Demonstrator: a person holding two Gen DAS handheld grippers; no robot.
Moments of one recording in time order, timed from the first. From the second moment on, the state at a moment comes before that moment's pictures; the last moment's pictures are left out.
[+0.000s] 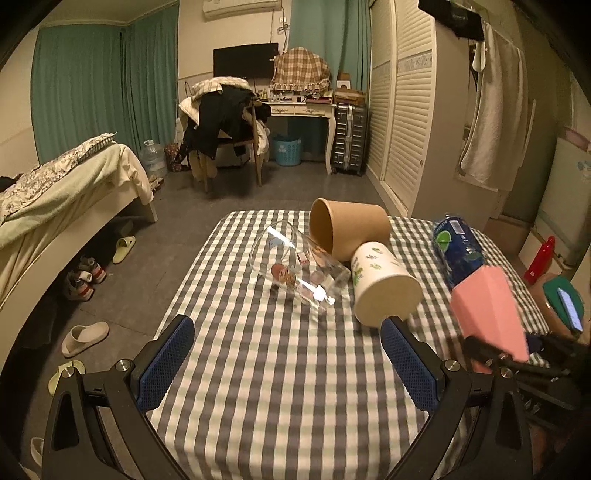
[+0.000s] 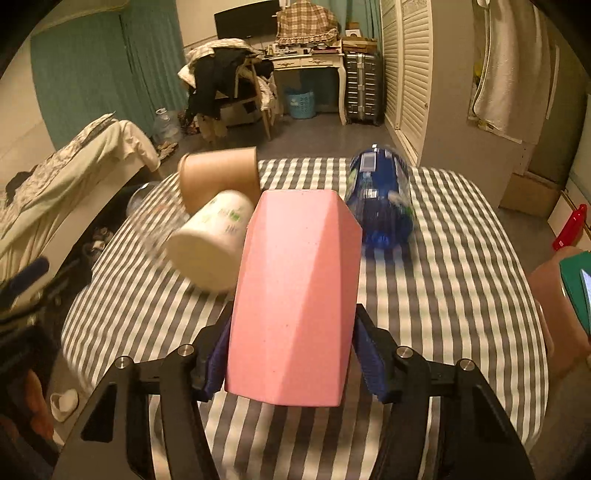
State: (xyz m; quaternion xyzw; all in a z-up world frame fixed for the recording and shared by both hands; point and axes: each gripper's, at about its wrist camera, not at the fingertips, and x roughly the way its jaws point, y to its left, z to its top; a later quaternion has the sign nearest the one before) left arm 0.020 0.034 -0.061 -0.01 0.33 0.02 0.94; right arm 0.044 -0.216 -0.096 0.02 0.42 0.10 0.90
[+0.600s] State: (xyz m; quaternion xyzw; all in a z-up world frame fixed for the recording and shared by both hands) left arm -0.012 0.024 -0.077 -0.01 0.36 0.05 0.93; right arm 0.025 -0.219 -0.120 0.05 0.45 0.10 0.88
